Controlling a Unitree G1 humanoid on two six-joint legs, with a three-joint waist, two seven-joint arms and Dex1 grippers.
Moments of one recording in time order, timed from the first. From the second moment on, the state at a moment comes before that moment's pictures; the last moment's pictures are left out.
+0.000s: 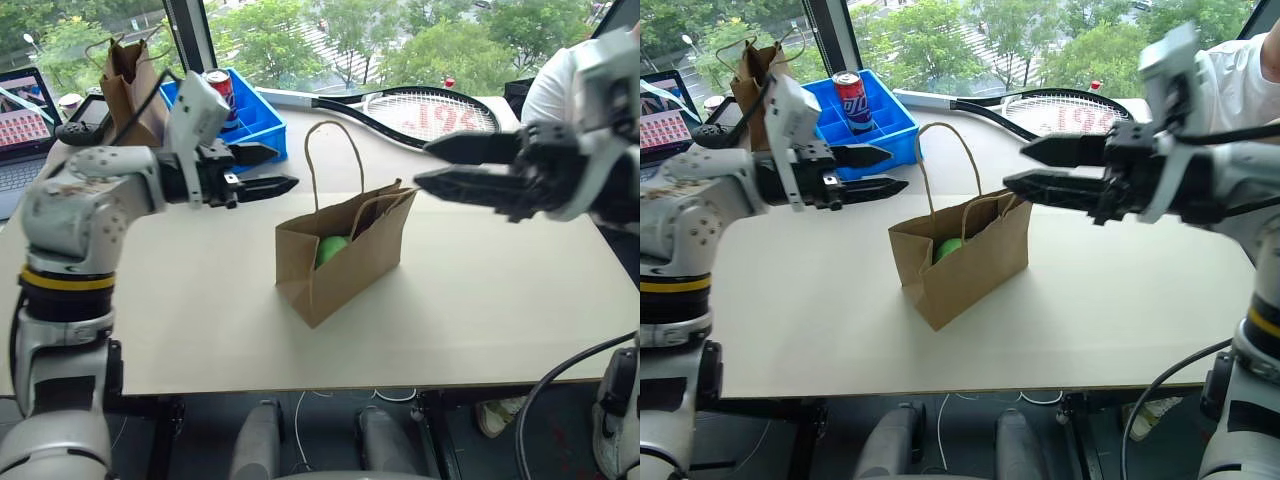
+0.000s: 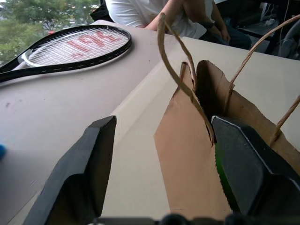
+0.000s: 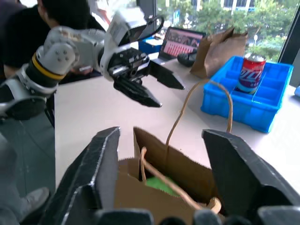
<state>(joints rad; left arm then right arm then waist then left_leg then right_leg) -0.84 0.81 0.07 -0.11 -0.60 0.88 -0.97 -0.81 -0.94 -0.37 -0.32 1.07 1.17 0.86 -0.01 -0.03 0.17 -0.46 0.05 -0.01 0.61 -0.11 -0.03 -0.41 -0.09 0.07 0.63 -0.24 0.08</state>
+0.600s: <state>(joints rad) -0.44 0.81 0.03 -0.33 -0.59 0.71 -1.06 -0.28 -0.82 -0.17 -0.55 0.90 1.04 0.60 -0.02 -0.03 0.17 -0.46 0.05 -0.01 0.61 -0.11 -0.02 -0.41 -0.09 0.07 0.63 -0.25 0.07</state>
